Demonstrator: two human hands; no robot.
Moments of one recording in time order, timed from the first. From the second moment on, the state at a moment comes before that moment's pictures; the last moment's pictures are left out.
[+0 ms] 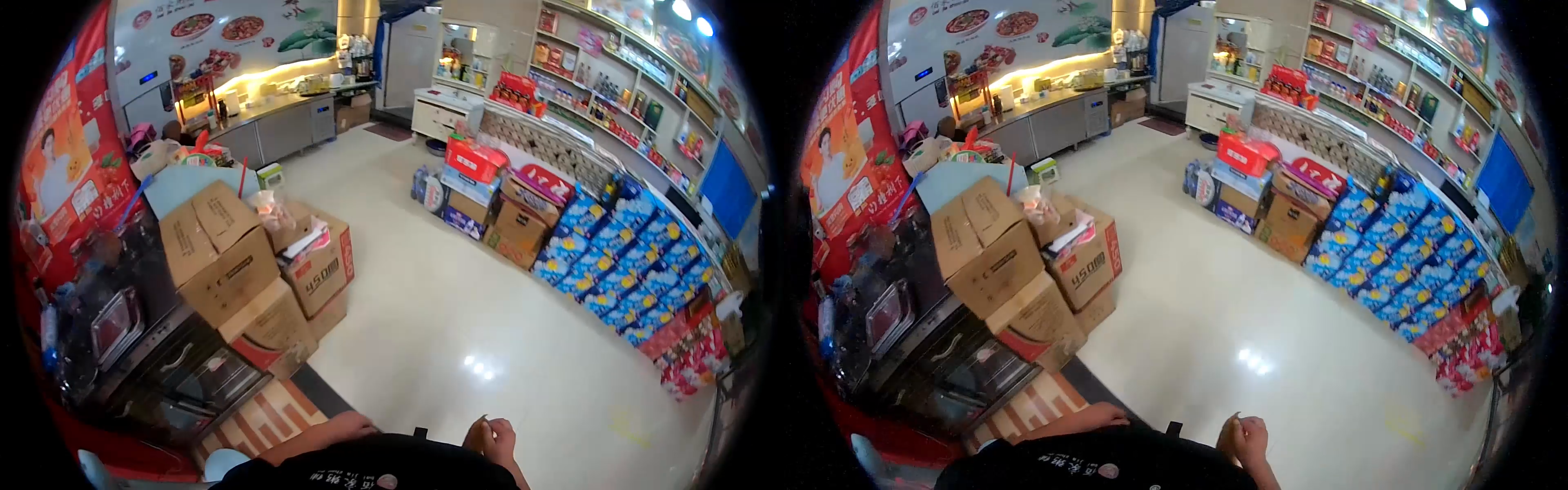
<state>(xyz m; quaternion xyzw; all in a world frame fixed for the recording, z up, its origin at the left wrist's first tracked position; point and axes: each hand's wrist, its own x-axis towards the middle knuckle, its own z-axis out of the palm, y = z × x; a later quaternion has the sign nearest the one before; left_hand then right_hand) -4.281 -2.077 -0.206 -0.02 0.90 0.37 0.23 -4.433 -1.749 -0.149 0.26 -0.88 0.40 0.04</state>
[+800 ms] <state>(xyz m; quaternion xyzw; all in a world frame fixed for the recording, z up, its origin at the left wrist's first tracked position) -4.948 -2.479 -0.158 -0.04 0.88 0.47 -0.10 -5.065 -2.308 -0.099 0.43 -0.70 0.53 -0.20</state>
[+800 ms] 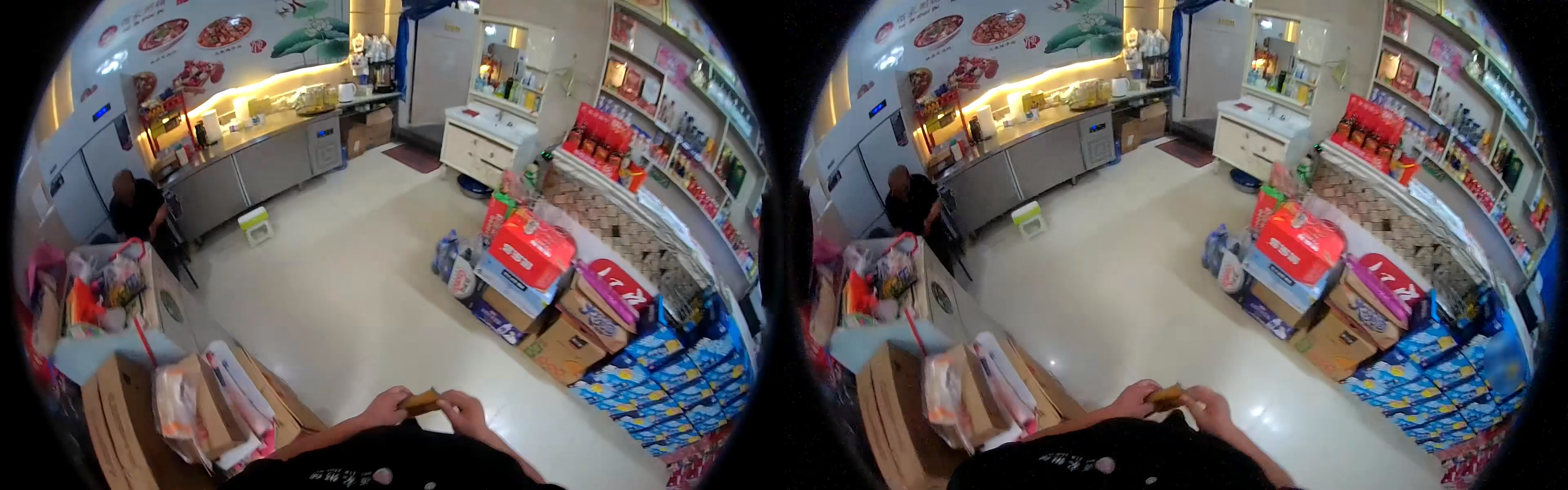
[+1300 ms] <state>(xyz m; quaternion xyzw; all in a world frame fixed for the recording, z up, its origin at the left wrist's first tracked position) -5.249 -2.801 -0.174 -0.21 0.80 0.57 -0.04 -5.397 -2.665 -0.075 0.57 -0.65 0.48 -0.18</state>
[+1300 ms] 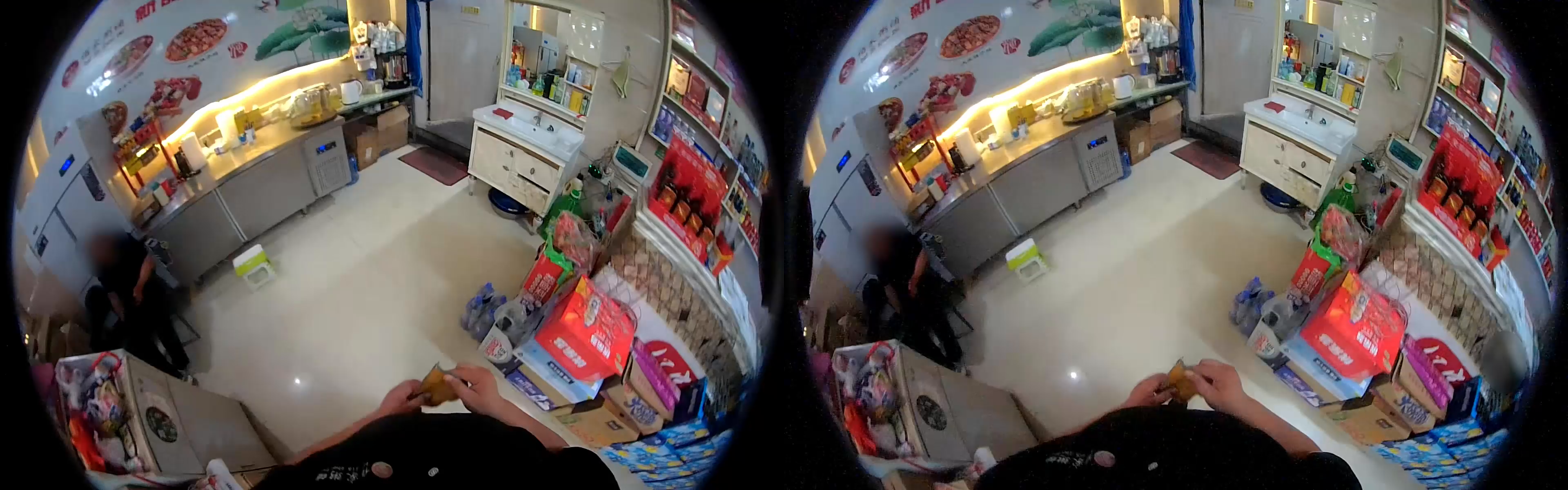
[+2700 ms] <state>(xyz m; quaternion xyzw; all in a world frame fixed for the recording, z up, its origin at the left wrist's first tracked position) -6.383 -3.429 -0.089 -0.09 0.79 0.56 -0.22 -6.407 -3.074 -0.102 -0.02 -0.81 0.55 0.20</state>
